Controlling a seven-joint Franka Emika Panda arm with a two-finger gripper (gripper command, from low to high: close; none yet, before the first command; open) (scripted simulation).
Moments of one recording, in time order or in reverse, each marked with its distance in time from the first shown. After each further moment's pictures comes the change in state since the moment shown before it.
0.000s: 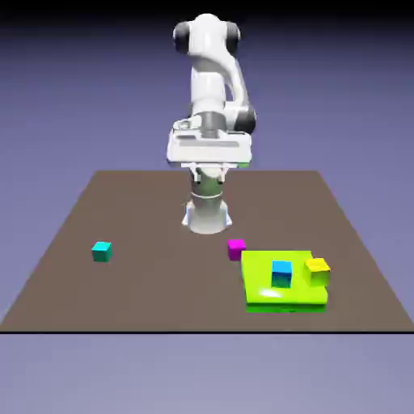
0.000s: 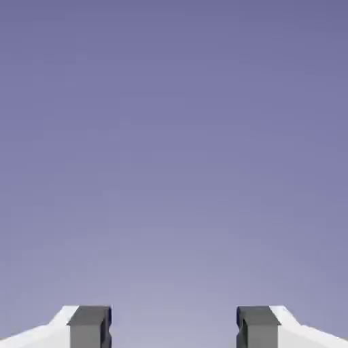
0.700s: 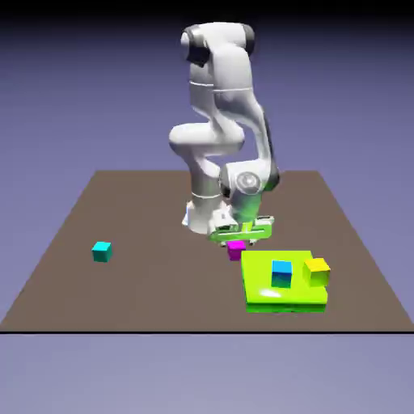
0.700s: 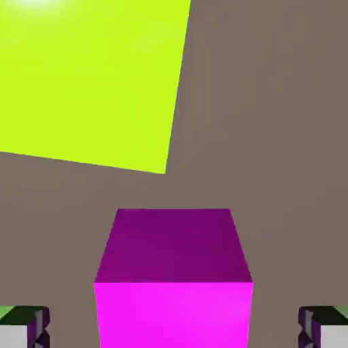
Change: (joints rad) arm 0.112 0.659 0.233 -0.140 0.121 -0.271 0.144
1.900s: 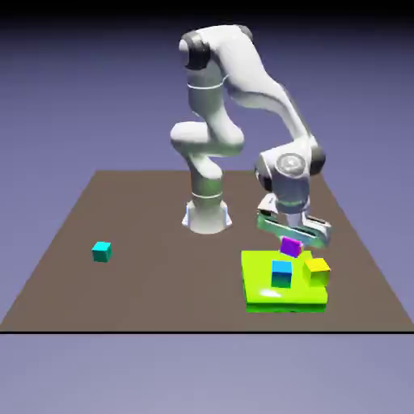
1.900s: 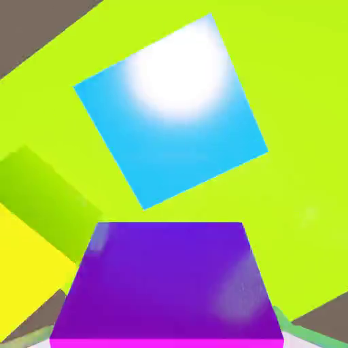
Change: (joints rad) arm -0.481 0.032 0.578 0.610 0.121 -0.407 0.909
